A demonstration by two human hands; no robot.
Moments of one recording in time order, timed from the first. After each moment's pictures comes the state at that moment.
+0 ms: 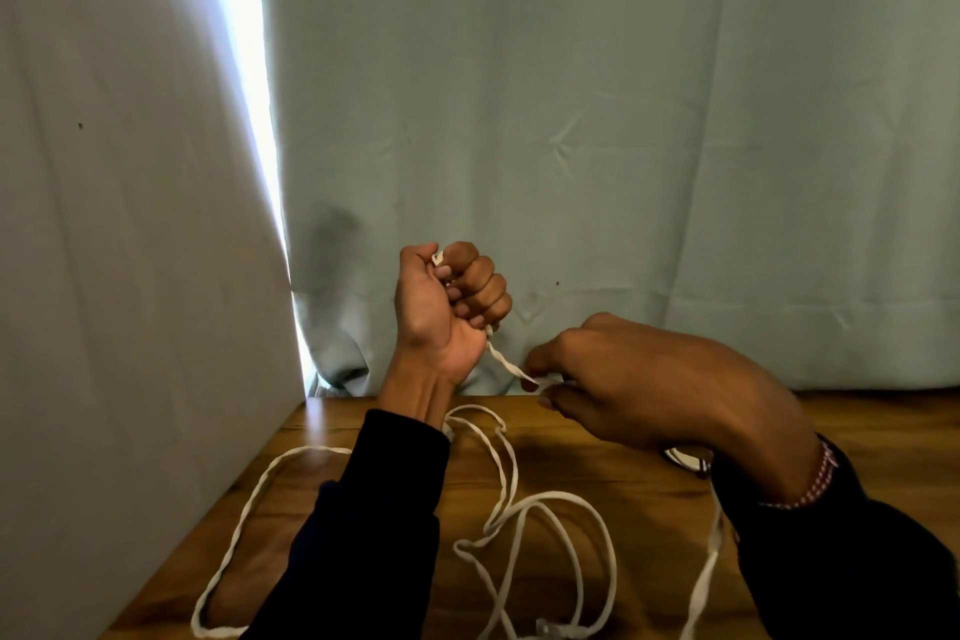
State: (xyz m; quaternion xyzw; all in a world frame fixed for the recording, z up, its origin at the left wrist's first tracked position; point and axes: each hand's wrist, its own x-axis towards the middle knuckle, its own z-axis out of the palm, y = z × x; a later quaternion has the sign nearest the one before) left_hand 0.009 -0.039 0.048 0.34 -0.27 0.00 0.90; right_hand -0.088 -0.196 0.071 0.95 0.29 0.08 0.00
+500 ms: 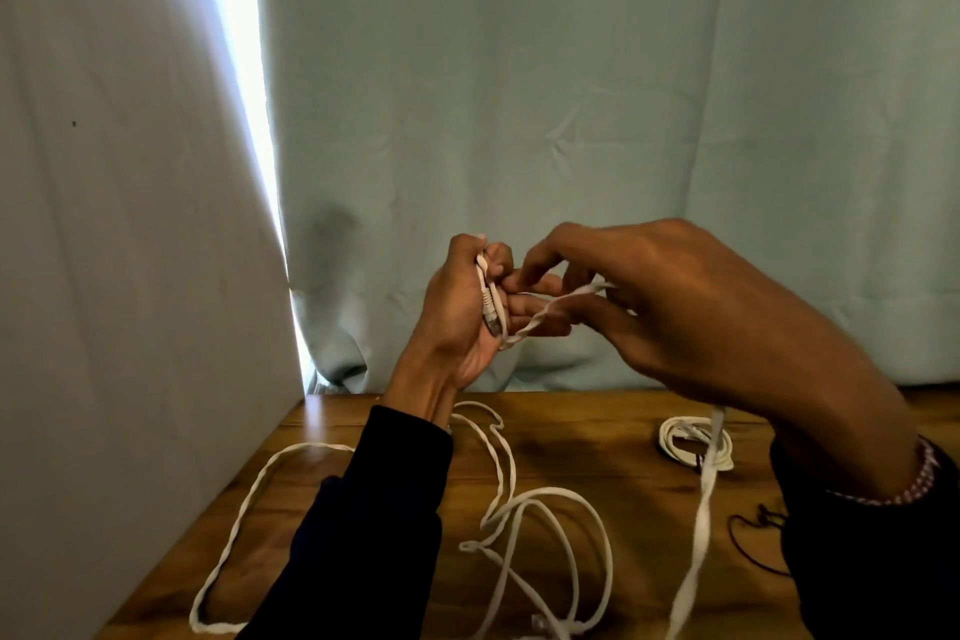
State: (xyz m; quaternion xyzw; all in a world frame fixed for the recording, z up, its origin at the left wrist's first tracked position) left_hand -0.005 -0.055 0.053 0.51 -0.28 -0.02 0.81; right_hand -0.100 -0.224 0.092 0.84 0.39 0.36 -0.07
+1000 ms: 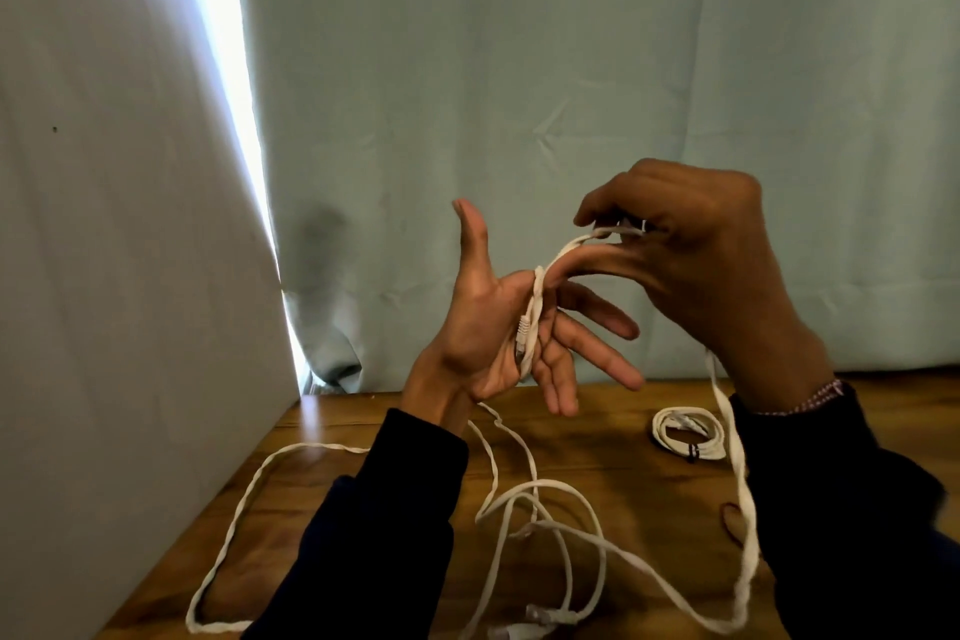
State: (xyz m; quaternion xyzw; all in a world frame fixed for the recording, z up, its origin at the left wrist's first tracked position) left_hand -0.016 -0.071 0.049 0.49 -0.46 -0.30 0.68; right_hand -0.058 -0.252 0.090 0.72 0.36 0.57 -0.13
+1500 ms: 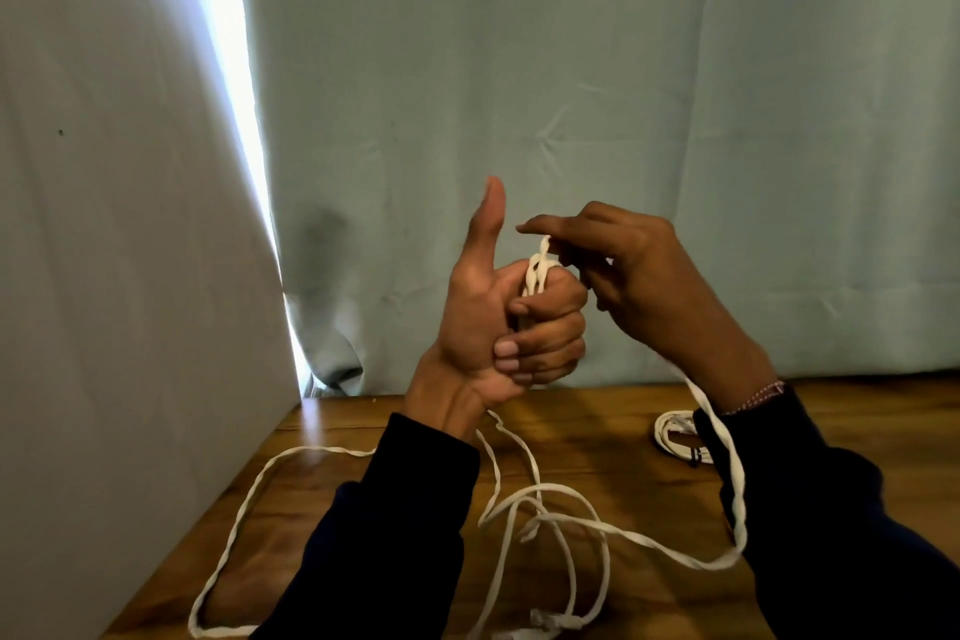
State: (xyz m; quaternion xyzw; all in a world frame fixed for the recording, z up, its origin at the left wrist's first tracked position) left_hand -0.034 -0.074 0.060 0.42 -0.45 -0.31 0.73; right_hand -0.019 -0.237 0.072 0.78 0.37 0.47 -0.20
